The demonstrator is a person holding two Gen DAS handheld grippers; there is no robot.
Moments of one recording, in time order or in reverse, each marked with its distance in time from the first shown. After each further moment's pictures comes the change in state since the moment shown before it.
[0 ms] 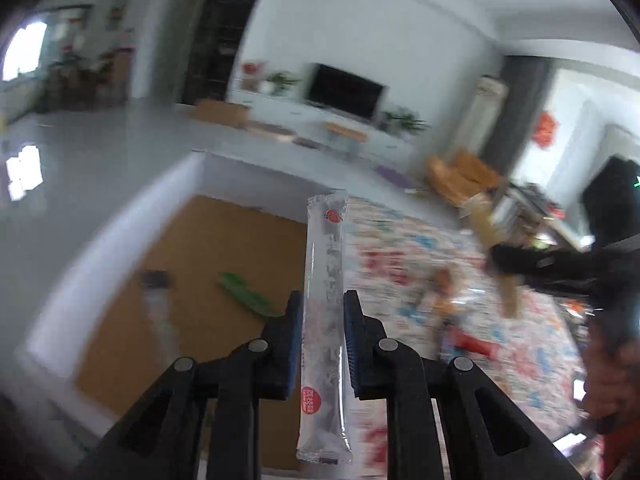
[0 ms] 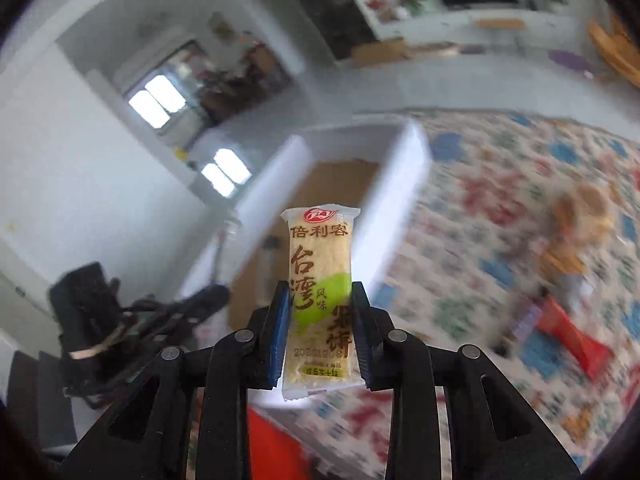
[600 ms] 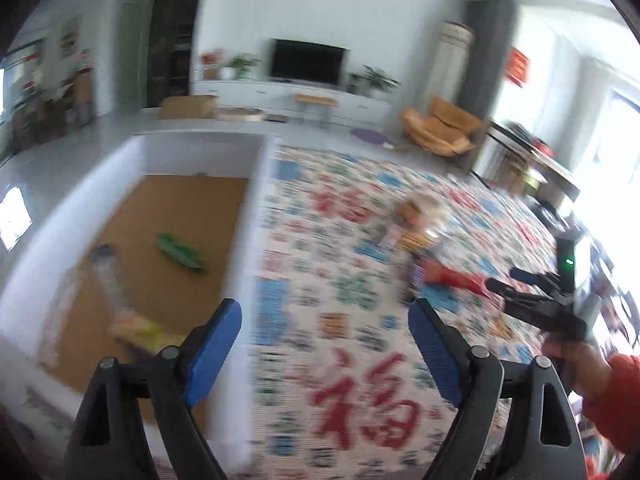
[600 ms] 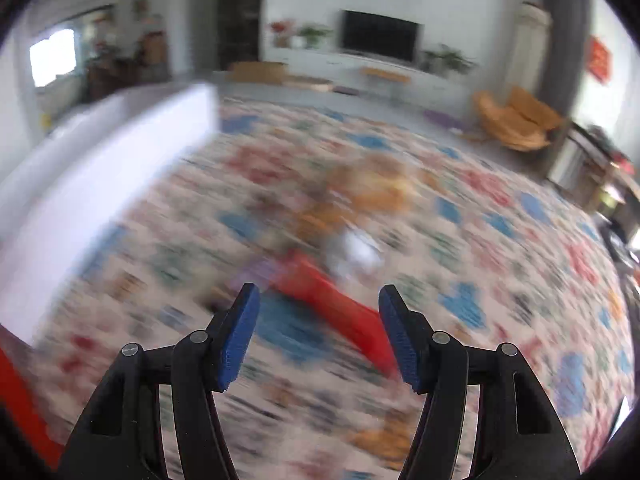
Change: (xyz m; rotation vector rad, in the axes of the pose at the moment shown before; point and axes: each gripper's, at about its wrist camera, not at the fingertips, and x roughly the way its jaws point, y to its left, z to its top) left arm 0.041 -0.129 -0.080 0.220 0.123 -0.138; right arm -0.046 -0.183 -0.126 -0.130 -0.093 -0.759
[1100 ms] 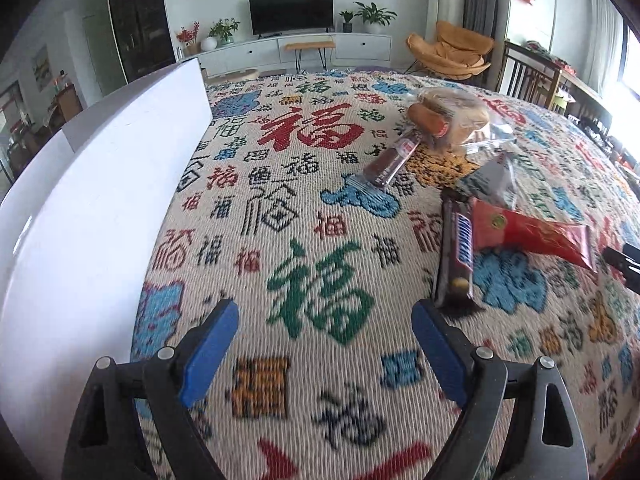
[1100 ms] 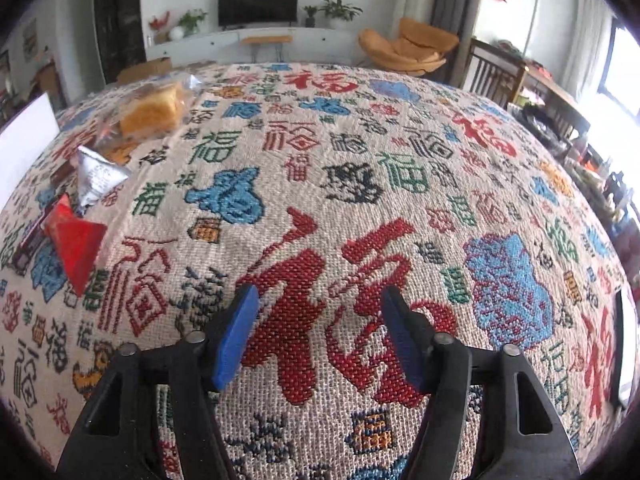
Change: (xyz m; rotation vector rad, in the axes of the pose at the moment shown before) left arm 0.192 -0.050 -0.010 0.127 0.179 0.184; right arm 0.045 -0.148 -0.070 0.280 0.111 -0.201
